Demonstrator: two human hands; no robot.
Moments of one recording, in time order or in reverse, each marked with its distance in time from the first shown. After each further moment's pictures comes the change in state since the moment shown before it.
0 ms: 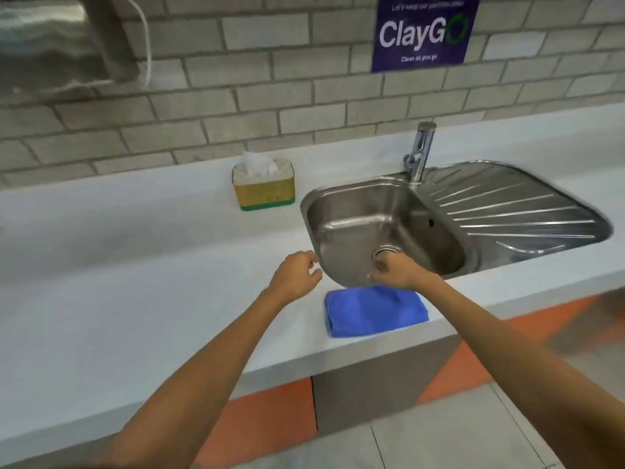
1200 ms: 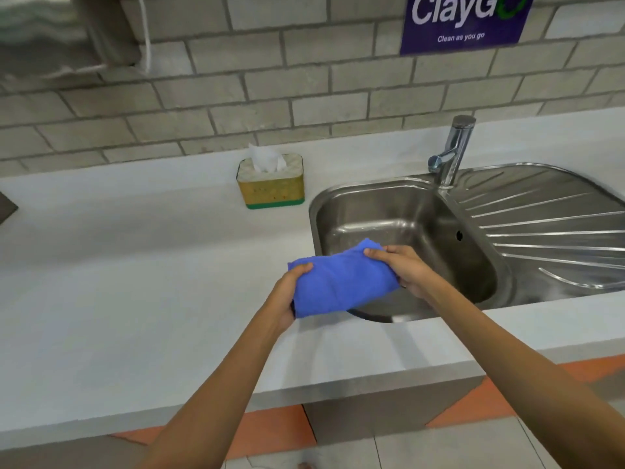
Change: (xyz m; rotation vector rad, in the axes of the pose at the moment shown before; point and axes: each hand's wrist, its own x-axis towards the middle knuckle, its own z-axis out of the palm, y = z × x) left_hand 0.029 0.001 0.023 -1.346 0.019 -0.607; right_hand 0.067 0.006 -0.018 0.961 -0.023 0.170
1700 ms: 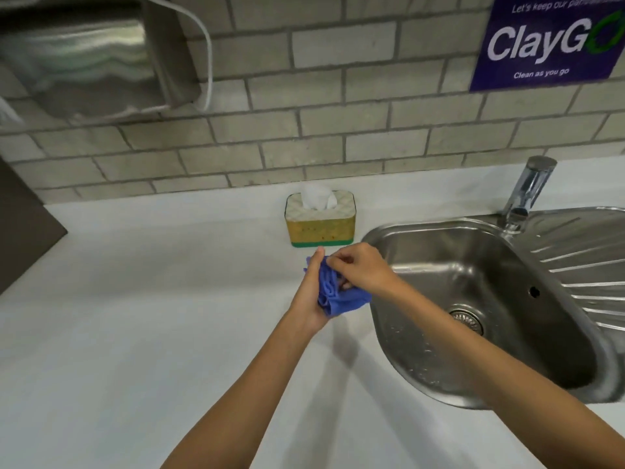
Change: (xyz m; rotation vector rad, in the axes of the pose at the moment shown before) left_hand 0.053 0.093 -0.029 -0.301 -0.124 0.075; right_hand 0.047 -0.106 0.142 -0.434 -0.154 -0.462
